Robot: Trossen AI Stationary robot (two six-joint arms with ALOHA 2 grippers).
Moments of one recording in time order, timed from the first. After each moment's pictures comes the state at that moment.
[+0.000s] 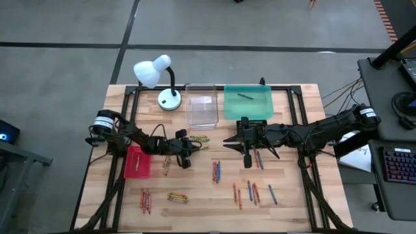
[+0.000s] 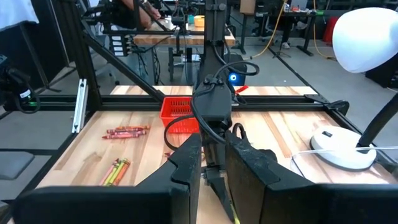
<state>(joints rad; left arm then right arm) -0.09 1.82 0.41 0.79 -0.23 -0.11 0.17 1.24 0.76 0.34 0.14 0.02</state>
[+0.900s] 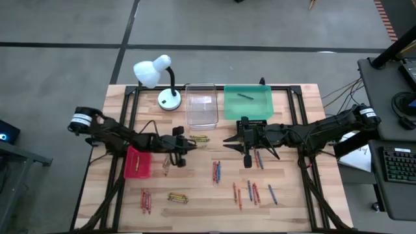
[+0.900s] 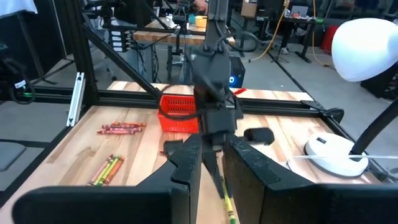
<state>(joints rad) -0.10 1.52 0.40 0.61 -0.24 -0.01 0.17 1.24 0.76 0.34 0.14 -0.04</state>
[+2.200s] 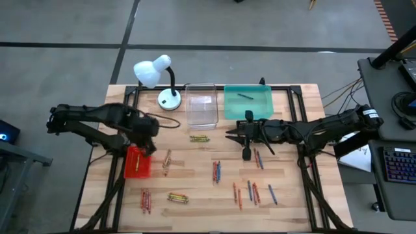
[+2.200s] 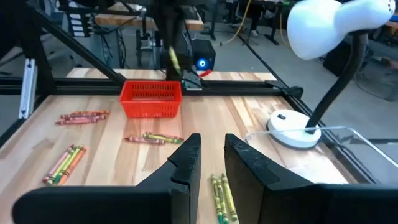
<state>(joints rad) -0.11 1.16 1.26 -1.55 0.03 -0.80 0.11 1.20 0.76 0.23 0.22 -0.02</state>
